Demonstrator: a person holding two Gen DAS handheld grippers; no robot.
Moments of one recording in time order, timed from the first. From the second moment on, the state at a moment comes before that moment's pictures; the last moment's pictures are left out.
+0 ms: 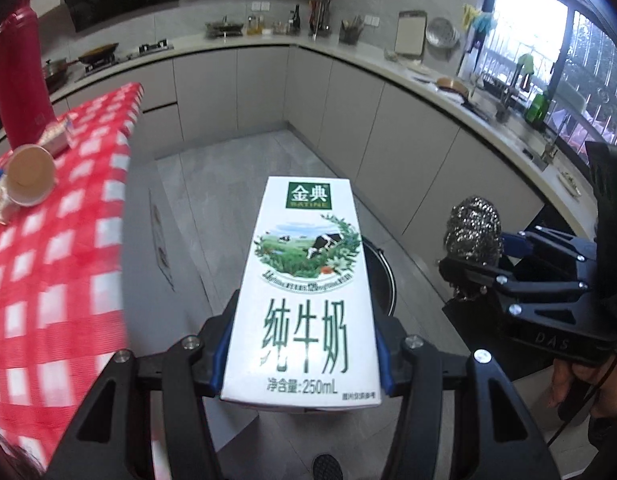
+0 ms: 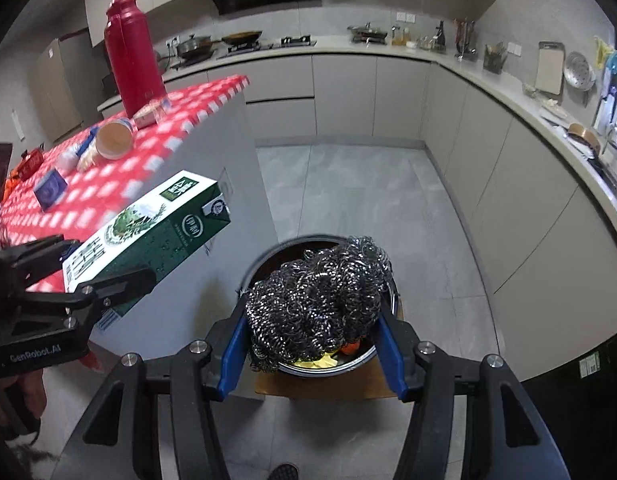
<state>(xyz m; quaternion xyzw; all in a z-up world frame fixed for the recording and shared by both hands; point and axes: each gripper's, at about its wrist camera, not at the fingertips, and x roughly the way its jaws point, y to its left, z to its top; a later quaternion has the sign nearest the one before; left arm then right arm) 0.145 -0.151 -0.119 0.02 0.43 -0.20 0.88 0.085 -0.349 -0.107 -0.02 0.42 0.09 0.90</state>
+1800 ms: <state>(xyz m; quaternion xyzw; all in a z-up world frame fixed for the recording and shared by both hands) 0.119 -0.160 -0.067 0.02 0.40 -0.08 0.91 0.098 -0.423 -0.115 0.03 0.44 0.02 0.90</state>
